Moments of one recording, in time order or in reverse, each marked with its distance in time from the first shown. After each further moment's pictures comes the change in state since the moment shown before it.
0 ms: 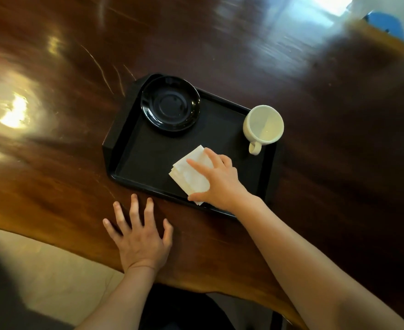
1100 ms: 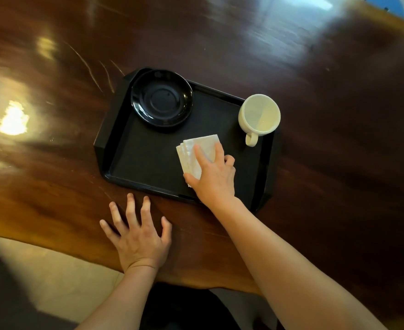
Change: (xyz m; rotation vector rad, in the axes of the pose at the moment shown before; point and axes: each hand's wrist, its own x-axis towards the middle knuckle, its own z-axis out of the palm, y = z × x) left_hand -0.001 0.000 -0.003 -0.009 0.002 0.005; right_hand 0.012 -0.012 0.036 -0.011 0.365 0.287
